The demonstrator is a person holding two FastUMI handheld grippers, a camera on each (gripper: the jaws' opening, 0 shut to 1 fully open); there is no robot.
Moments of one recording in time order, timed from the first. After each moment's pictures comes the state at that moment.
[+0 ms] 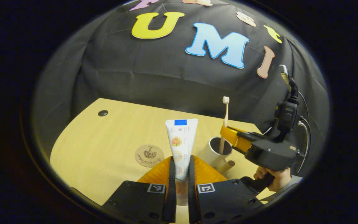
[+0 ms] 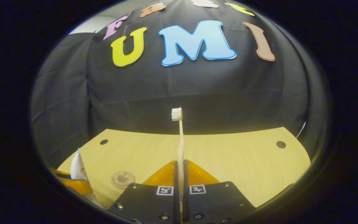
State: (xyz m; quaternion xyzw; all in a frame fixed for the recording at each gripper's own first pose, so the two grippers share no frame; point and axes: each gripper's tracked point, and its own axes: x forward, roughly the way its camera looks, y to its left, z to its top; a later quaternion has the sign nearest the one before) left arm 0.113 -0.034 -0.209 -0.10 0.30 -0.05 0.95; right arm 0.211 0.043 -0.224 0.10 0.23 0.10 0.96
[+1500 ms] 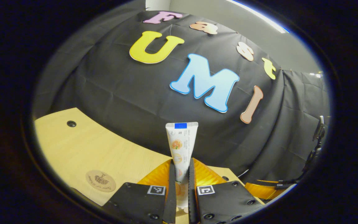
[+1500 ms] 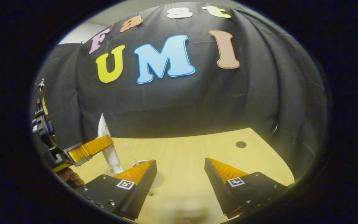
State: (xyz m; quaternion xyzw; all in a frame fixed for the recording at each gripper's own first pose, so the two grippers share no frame) left arm 0.215 -0.116 -0.148 -0.22 0.07 -0.09 0.97; right arm 0.110 -0.098 -0.170 0.12 0.21 0.02 0.97
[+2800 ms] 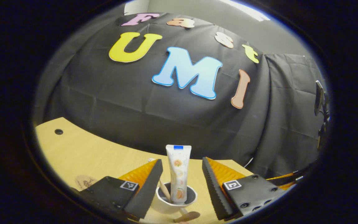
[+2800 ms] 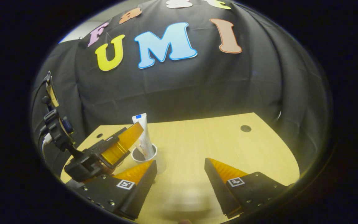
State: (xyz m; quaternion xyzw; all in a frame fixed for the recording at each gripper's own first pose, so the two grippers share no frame) left arm 0.231 -0.159 -0.192 -0.13 0.06 -0.16 0.98; right arm 0.101 -0.061 -0.205 0.13 0.27 0.04 0.95
